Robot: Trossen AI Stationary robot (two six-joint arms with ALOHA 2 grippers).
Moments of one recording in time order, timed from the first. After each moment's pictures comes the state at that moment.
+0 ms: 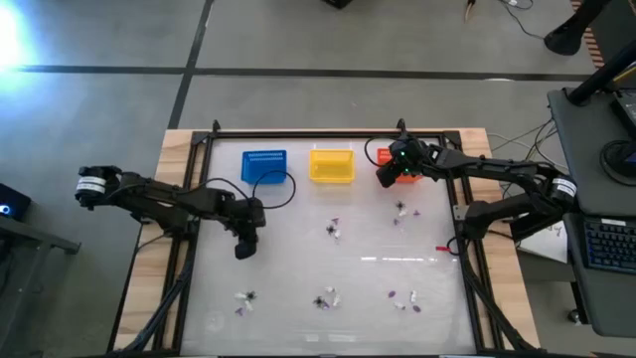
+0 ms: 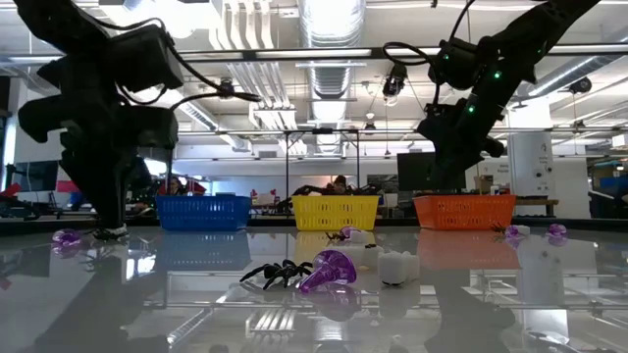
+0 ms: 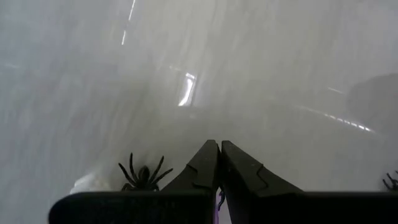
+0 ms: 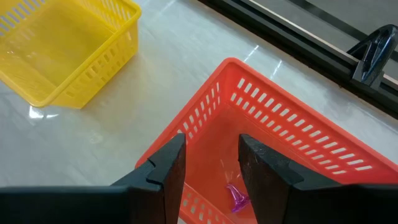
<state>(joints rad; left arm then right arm) 0.01 1.21 0.49 -0.45 0.19 -0.29 -0.57 1.28 0.70 -0.32 0.20 0.27</state>
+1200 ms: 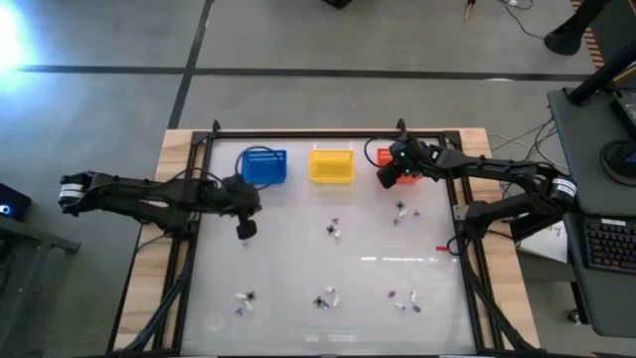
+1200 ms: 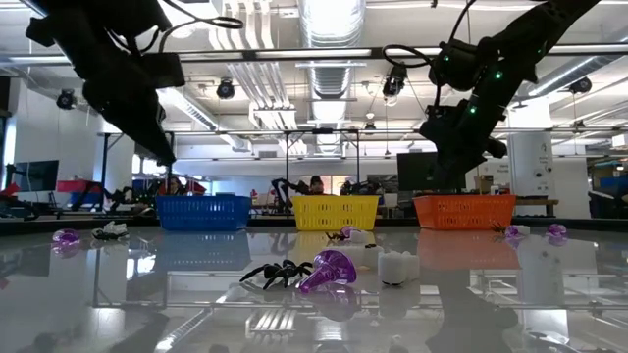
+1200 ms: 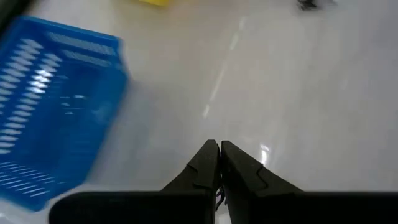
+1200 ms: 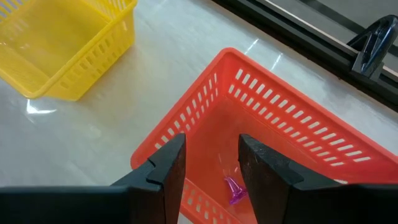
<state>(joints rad) 0.06 0.96 0.59 -0.56 -0.23 -0.21 -0.57 1.28 0.70 -0.34 0.20 0.28</state>
